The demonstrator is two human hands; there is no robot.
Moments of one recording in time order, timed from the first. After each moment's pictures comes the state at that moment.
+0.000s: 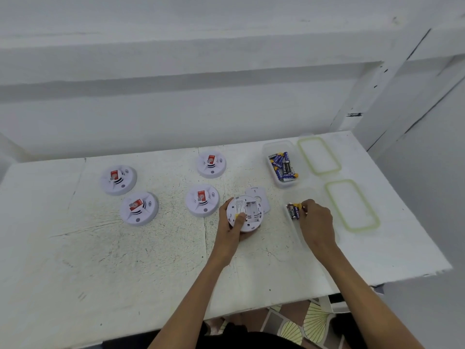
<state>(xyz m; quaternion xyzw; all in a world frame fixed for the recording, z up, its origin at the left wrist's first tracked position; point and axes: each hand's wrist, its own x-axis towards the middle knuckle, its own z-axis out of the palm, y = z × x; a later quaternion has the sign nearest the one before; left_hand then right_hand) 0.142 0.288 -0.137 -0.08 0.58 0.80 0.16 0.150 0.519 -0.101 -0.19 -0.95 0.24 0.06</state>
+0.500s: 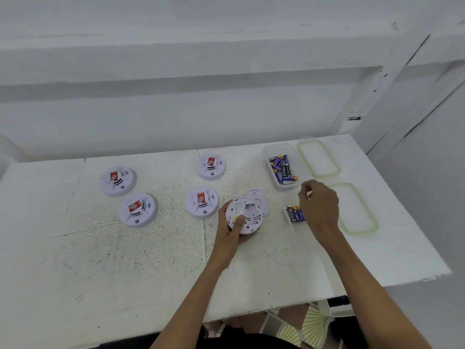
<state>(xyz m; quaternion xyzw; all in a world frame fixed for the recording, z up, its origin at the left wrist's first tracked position) 0.142 0.289 -0.135 -0.09 0.57 0.80 0.15 0.115 0.521 -0.063 -0.15 -0.94 0.25 0.20</state>
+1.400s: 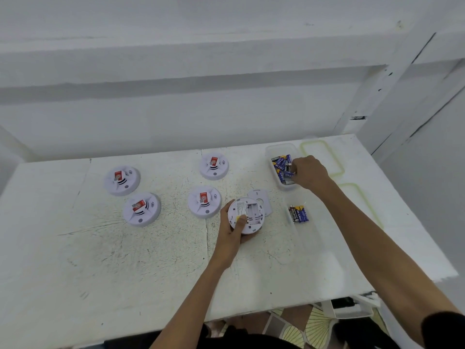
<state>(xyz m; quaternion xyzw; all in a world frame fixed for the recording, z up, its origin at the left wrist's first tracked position) 0.143 0.289 -0.131 -0.08 0.57 0.81 0.15 0.009 0.540 -0.046 -0.07 -0.99 0.07 -0.10</state>
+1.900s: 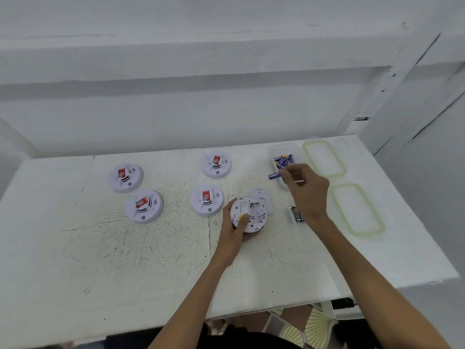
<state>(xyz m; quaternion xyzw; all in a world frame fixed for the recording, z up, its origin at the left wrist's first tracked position) 0.144 0.288 -0.129 -0.08 0.59 0.79 0.15 0.097 0.482 -0.034 -0.06 -0.83 0.50 0.23</state>
